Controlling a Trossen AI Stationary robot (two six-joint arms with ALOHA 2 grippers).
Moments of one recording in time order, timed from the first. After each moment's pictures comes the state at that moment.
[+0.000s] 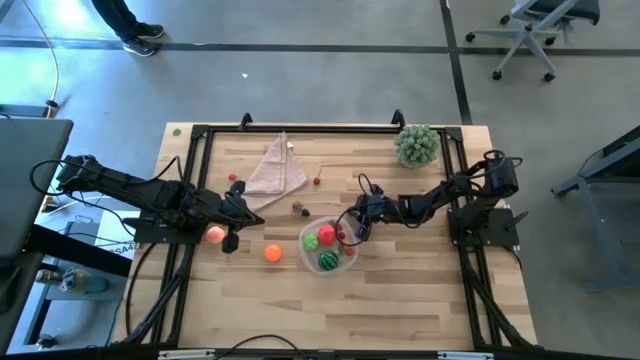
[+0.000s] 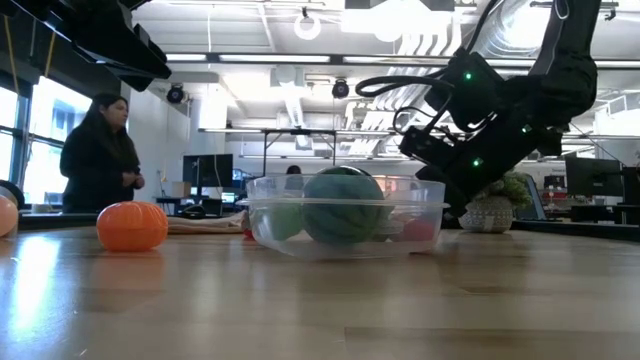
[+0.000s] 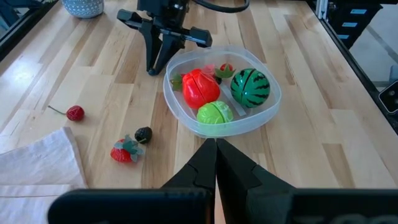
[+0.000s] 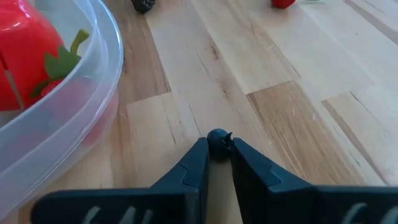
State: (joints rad) left arm -0.13 0.73 0.52 -0.35 -0.20 -0.16; right arm -0.03 1.76 0.50 0.57 0.24 0.19
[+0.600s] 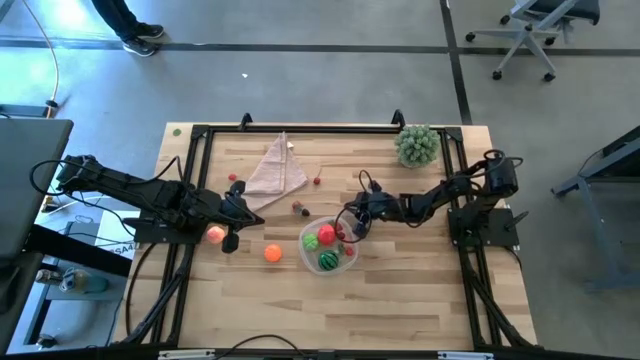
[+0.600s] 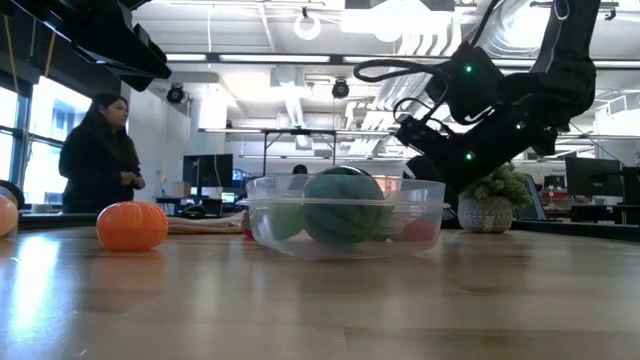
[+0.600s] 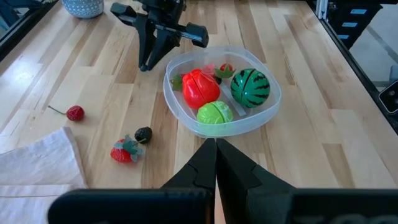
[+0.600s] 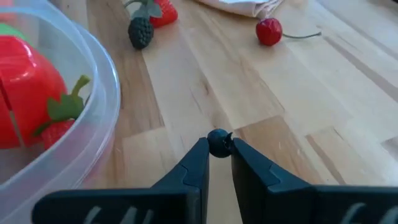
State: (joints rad) left arm -0.13 0.73 0.52 -0.35 -0.20 -0.16; right arm -0.03 1.75 0.50 0.66 0.27 0.15
